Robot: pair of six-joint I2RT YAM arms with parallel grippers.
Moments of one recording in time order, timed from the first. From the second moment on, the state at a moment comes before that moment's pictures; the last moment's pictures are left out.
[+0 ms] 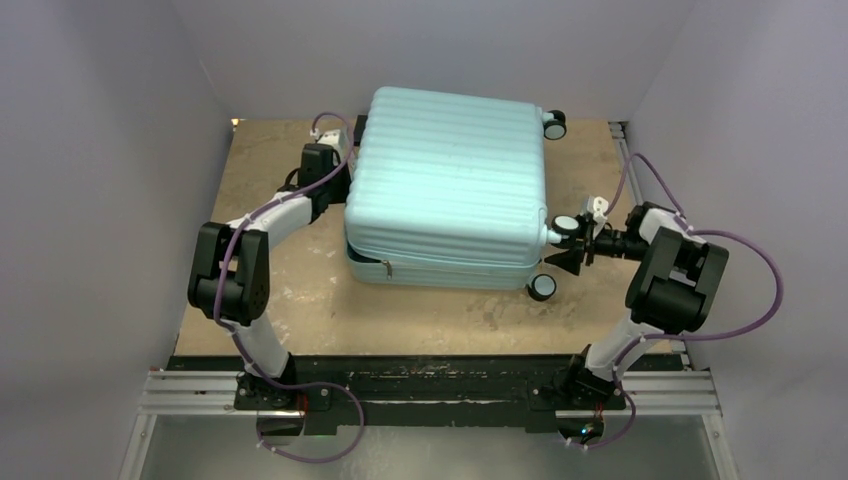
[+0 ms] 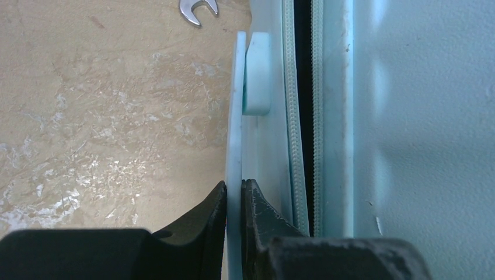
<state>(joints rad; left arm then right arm) -0.20 1.77 1.14 -0.02 0.00 -0.28 -0.45 1.71 1.03 -1.13 -1.24 -1.81</state>
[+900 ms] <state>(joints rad) -0.26 1.61 1.92 -0.66 0.10 0.27 -0.53 1.70 1.00 -0.91 -1.09 -1.55</state>
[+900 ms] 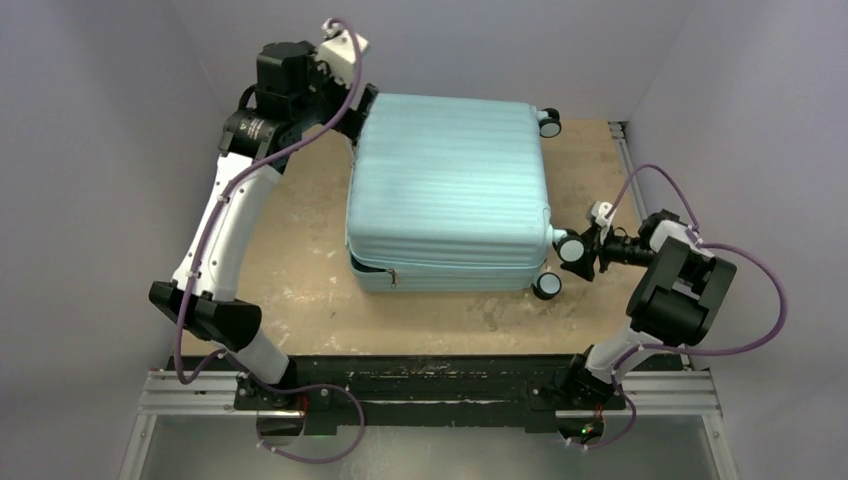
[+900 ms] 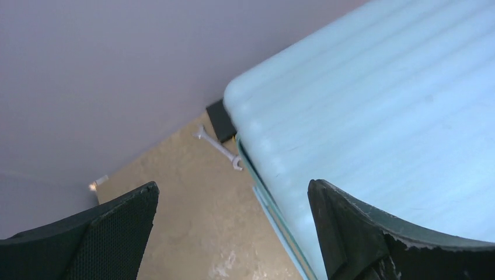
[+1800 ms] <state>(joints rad) -1.00 1.73 2.12 -1.09 -0.24 0.70 -0.54 1.52 0.84 -1.13 -1.03 -2.06</state>
